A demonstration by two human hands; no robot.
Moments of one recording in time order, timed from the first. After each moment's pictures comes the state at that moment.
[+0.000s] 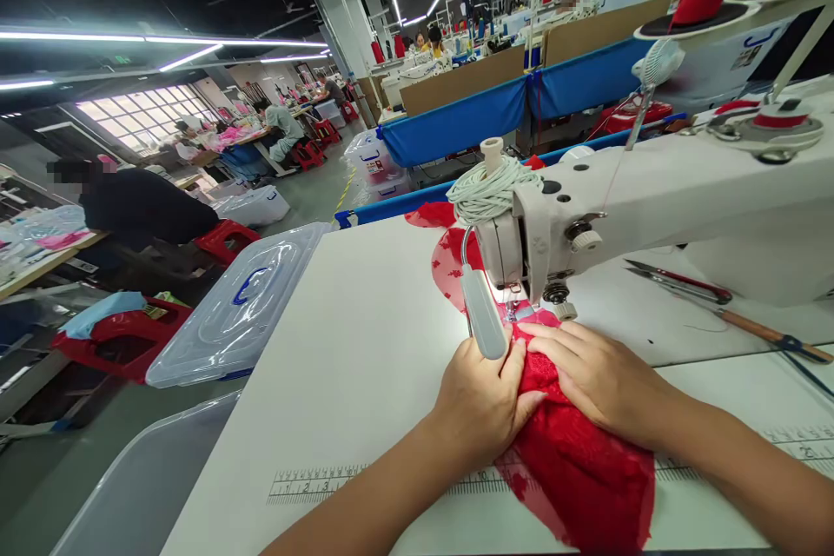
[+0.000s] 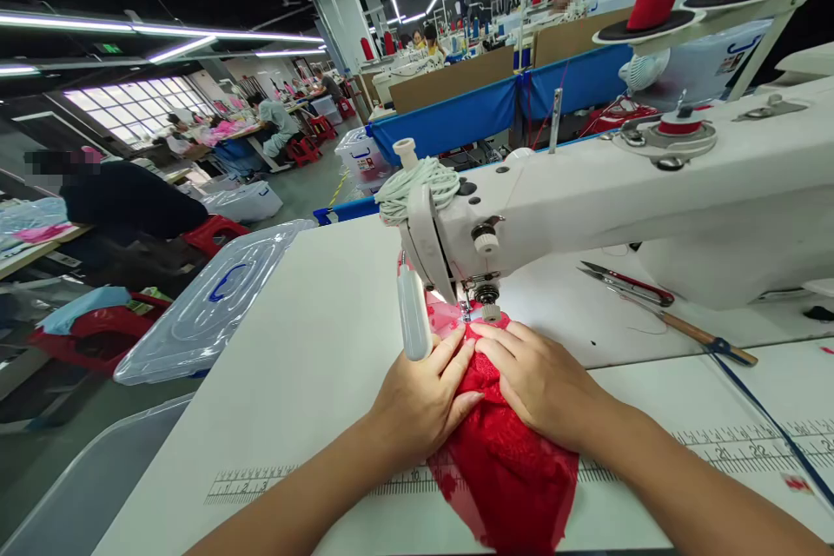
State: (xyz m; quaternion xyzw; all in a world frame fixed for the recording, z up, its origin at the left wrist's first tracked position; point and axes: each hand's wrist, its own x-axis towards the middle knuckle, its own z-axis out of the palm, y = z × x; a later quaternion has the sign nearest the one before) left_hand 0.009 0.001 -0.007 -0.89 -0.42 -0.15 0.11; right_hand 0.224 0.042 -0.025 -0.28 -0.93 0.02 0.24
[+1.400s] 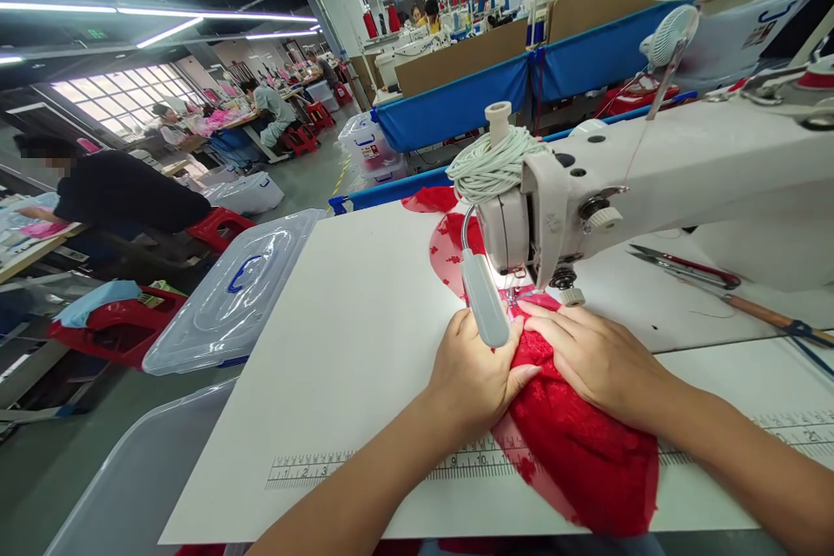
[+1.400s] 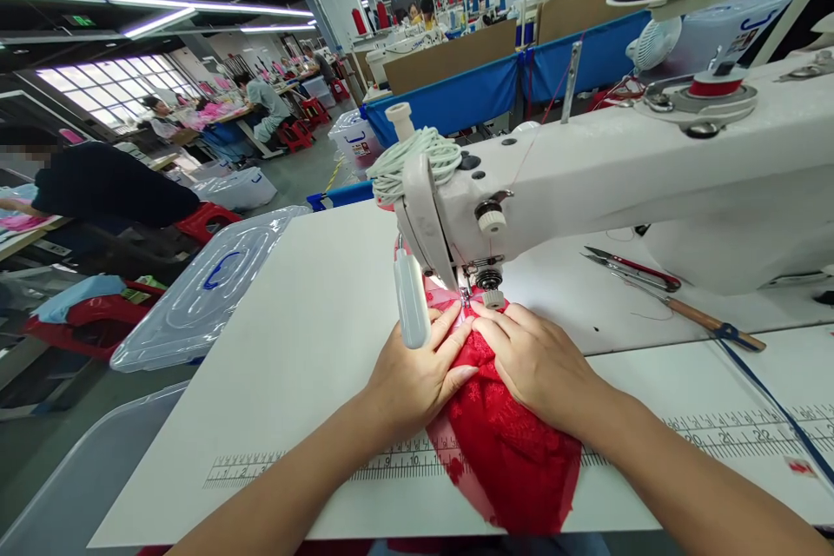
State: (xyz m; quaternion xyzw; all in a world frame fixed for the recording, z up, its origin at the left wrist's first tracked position) left_hand 0.005 0.010 -0.003 -0.88 -0.45 -0.15 0.06; right_hand 0.216 0.041 -0.026 -0.35 -0.91 0.01 0.22
